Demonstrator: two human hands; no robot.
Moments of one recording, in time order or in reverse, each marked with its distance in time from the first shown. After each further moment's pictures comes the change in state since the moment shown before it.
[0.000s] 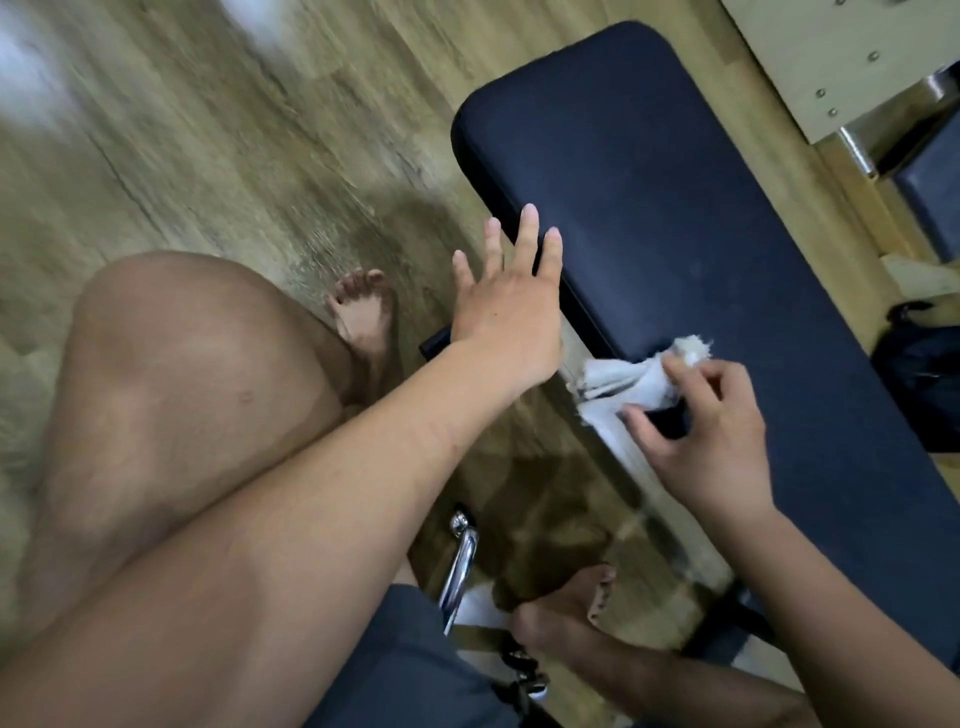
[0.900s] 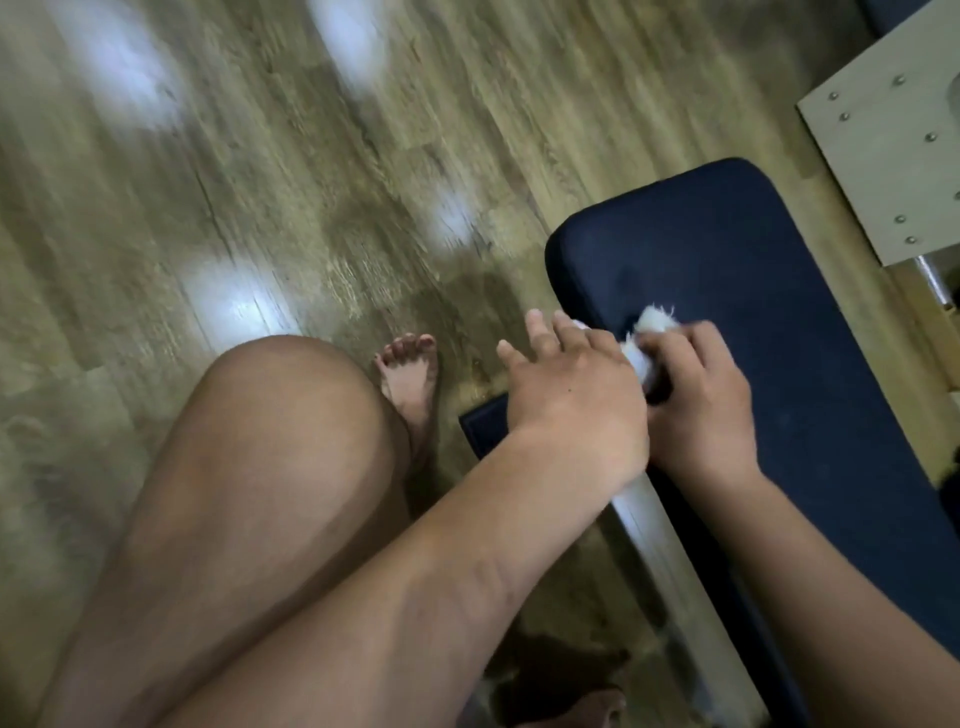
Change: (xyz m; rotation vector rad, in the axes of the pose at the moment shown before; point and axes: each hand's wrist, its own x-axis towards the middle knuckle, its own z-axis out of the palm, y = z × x) left_hand 0.005 -0.009 -0.070 -0.106 -0.196 -0.142; right_hand 0.139 -0.096 0.028 0.096 -0.006 -0.350
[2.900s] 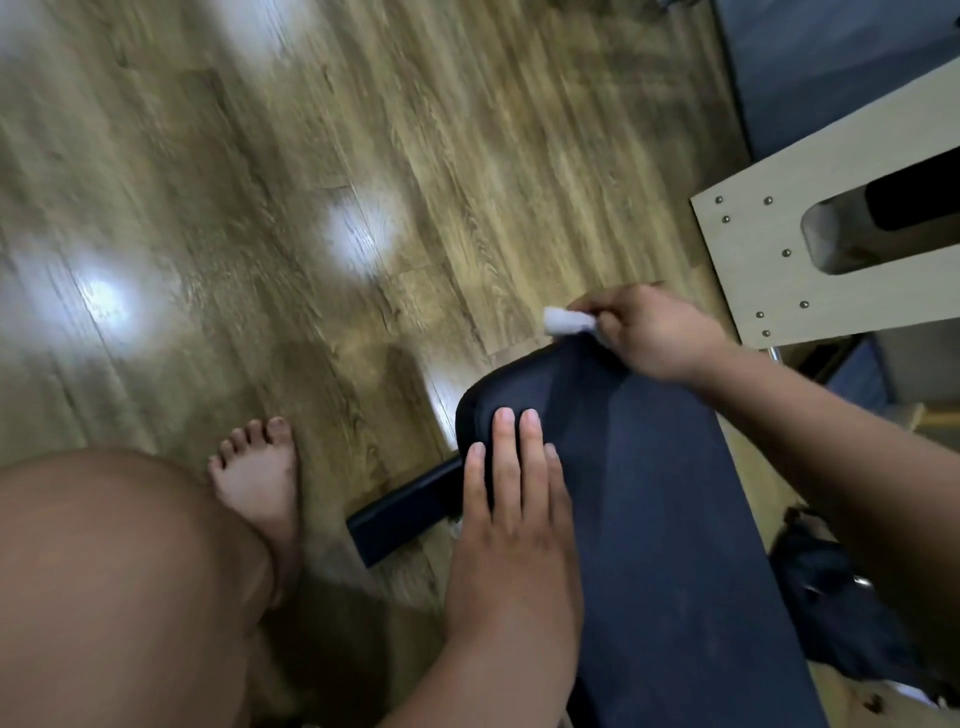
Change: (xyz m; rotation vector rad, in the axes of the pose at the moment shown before) left_hand 0.066 0.015 -0.007 0.111 0.067 0.198; right_hand 0.242 0.060 -0.012 -0.309 -0.667 -0.008
